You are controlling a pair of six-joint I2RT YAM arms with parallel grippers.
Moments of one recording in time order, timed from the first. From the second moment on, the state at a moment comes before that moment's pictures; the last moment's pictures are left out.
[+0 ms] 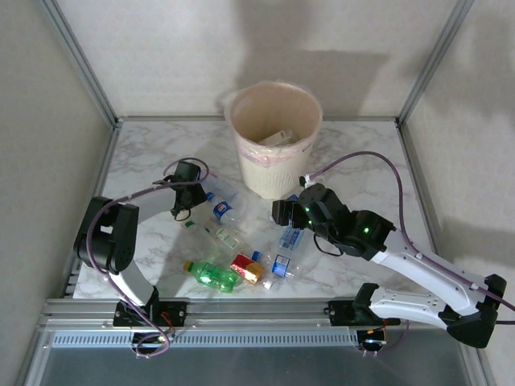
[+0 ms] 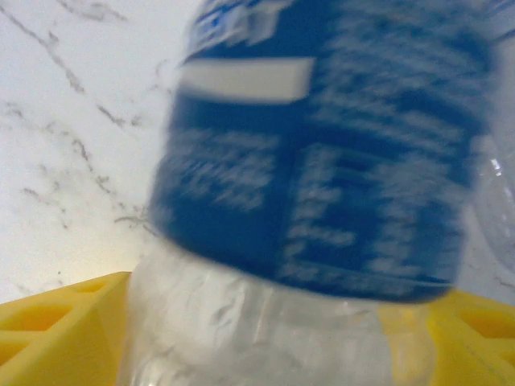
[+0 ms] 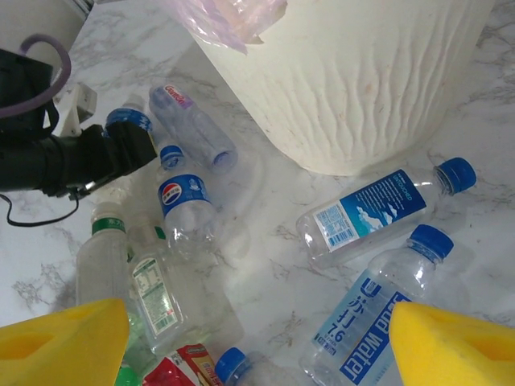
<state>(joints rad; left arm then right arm) -0.25 1.69 0.93 -0.35 -0.21 -0.75 1.00 1.02 1.06 -0.73 0.33 0.69</state>
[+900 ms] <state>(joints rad) -0.25 1.36 1.04 -0.56 -0.27 -0.74 1.00 0.95 1.02 -0.77 0.37 0.78</state>
